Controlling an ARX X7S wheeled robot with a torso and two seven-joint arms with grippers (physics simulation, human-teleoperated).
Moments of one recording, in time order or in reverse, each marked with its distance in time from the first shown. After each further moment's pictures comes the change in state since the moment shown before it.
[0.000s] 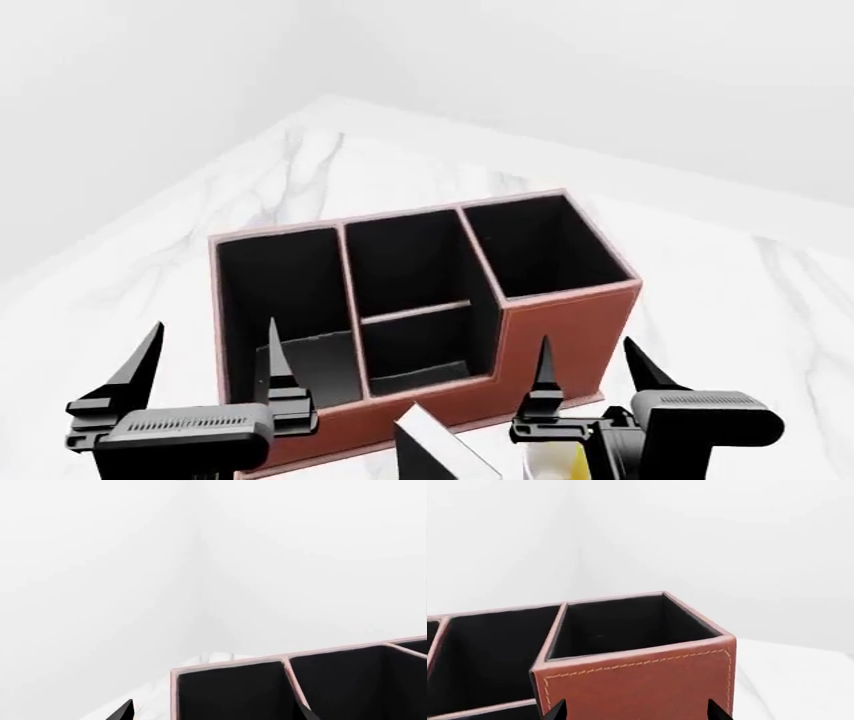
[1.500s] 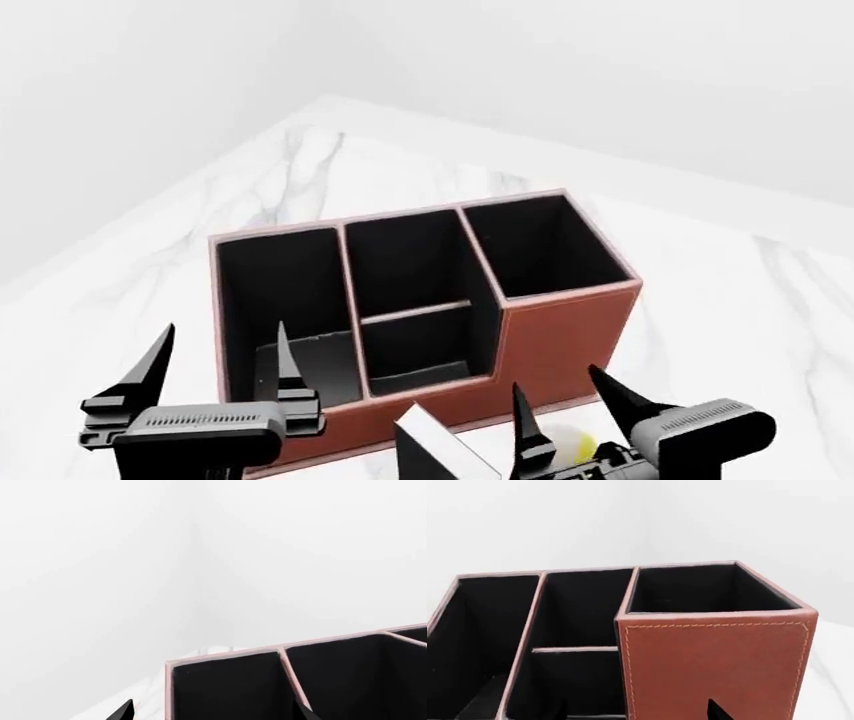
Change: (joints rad) left arm -0.019 -0.018 0.037 -0.025 -0.002 -0.013 -0.026; right arm -0.094 0.200 0.003 -0.148 0.215 0.095 -0.133
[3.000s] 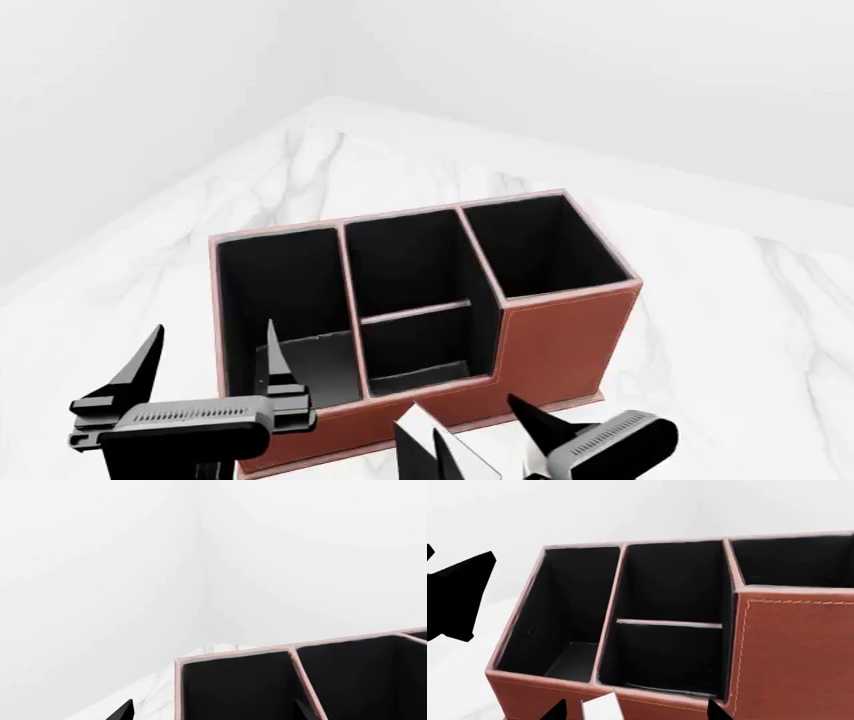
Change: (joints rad) left arm -0.005 -0.019 -0.013 0.001 -0.037 -0.008 -0.027; right arm 0.054 -0.020 -0.205 -0.073 -0.004 0.121 0.017
